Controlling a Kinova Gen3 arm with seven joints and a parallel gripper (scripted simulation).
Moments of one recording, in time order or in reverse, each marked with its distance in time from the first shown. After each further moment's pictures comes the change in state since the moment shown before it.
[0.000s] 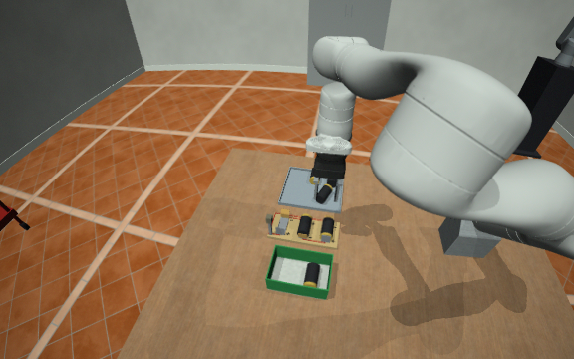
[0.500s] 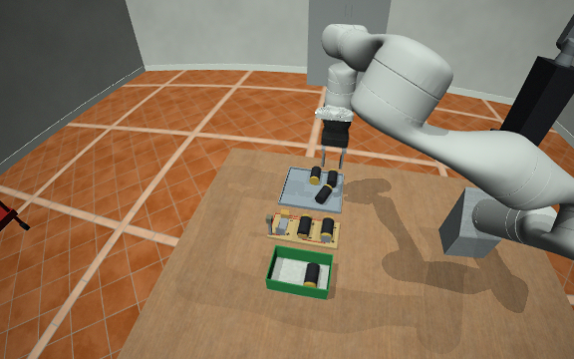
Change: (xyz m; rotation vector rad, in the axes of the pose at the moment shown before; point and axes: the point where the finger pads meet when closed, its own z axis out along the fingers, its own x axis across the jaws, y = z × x) arm -0.009 0.129 0.000 -0.002 -0.001 0.021
